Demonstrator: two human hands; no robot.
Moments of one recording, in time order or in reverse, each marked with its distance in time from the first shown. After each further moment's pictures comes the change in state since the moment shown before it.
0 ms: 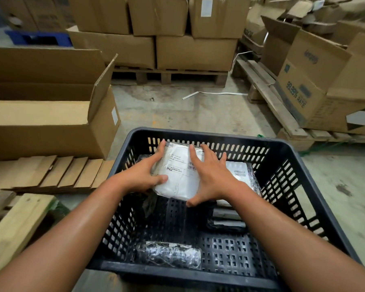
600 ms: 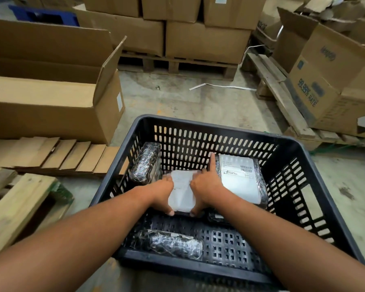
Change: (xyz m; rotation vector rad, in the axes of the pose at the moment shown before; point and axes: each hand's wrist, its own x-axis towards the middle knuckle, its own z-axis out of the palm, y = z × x) left_hand 0.016 -0.028 0.085 0.600 -0.218 -0.179; right_hand 0.015 -0.033 0.050 -0.651 -0.445 -0.036
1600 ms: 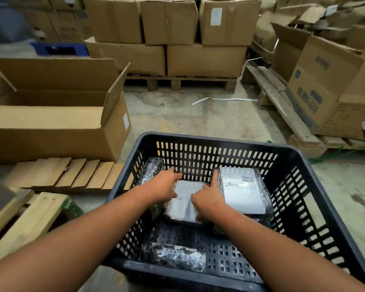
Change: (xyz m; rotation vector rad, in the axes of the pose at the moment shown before) left_hand -0.005 0.003 -0.046 -0.047 0.270 -0.015; right_hand 0.009 -0.006 0.019 0.007 0.166 0.044
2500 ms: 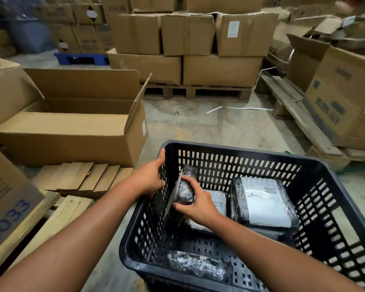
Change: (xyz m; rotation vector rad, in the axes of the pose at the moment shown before) left_hand -0.056 -0.053 -0.080 -0.146 0.118 -0.245; right_hand 0.013 -0.056 -0.036 1.566 0.503 -0.017
